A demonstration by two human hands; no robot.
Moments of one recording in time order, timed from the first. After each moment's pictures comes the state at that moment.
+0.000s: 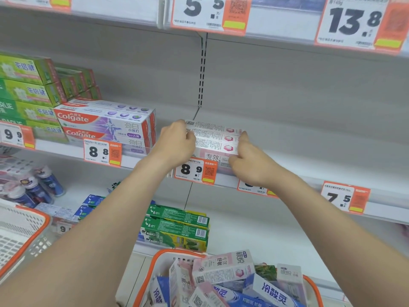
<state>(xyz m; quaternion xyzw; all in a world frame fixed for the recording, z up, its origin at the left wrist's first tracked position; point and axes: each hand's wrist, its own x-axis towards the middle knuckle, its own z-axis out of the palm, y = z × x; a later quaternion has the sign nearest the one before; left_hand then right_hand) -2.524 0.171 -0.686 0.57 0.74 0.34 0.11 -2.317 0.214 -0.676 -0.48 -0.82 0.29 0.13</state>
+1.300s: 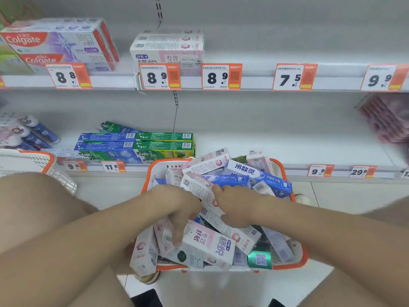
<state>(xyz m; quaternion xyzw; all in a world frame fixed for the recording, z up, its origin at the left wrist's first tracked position) -2.369 -0.035 -0.812 0.74 0.43 -0.43 0.30 -2.197 -0.015 -0.836 -0.34 -0.88 0.16 -0.28</state>
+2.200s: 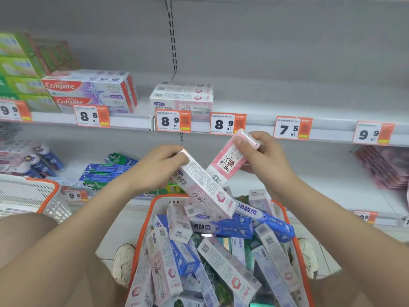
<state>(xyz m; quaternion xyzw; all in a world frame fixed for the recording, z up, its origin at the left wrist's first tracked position) -2.447 0.000 -0.711 0.61 0.64 0.29 0.37 -2.198 0.067 -0.721 -0.49 -0.55 0.53 0.42</state>
